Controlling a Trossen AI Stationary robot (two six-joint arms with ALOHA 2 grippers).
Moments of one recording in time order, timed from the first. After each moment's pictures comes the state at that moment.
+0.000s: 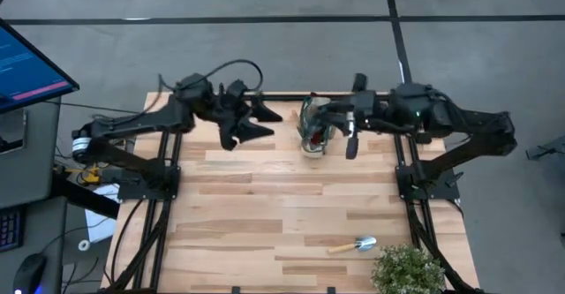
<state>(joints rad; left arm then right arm) 0.22 1.07 1.18 0.30 0.57 -0.50 0.10 1.23 1.55 -0.42 0.30 -0.07</state>
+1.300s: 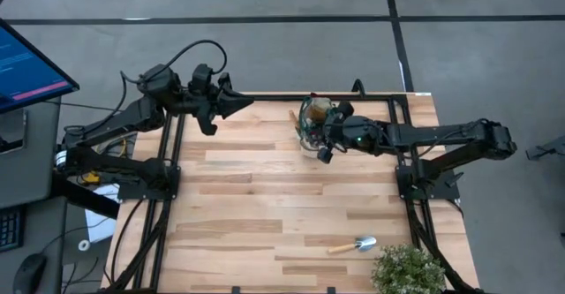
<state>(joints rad) 0.33 0.87 1.18 0.07 0.39 -0.44 -0.05 1.24 0.94 -0.16 0.48 -0.07</state>
